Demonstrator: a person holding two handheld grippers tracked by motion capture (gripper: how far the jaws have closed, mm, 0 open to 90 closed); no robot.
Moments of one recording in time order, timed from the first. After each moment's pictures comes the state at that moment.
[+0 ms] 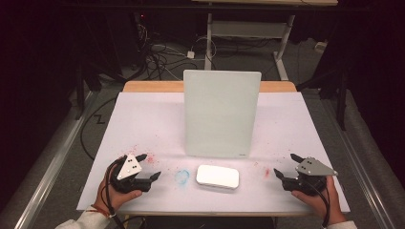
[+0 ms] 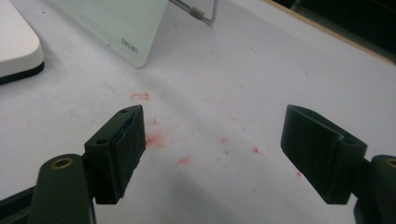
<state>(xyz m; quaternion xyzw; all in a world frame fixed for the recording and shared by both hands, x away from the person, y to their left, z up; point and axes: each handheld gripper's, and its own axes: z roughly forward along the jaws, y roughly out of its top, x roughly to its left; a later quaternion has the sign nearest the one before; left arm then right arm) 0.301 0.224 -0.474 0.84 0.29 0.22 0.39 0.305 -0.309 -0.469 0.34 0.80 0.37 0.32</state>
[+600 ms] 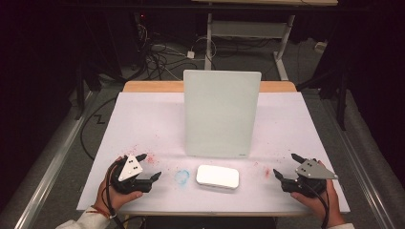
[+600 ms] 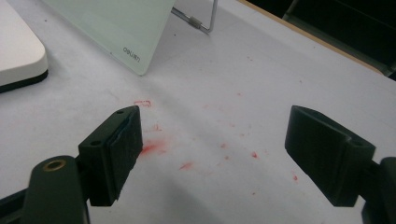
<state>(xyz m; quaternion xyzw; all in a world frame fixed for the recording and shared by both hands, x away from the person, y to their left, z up) 0.297 0.222 -0.473 0.84 0.29 0.23 0.39 0.298 -0.303 -0.463 0.33 0.79 0.38 0.34</state>
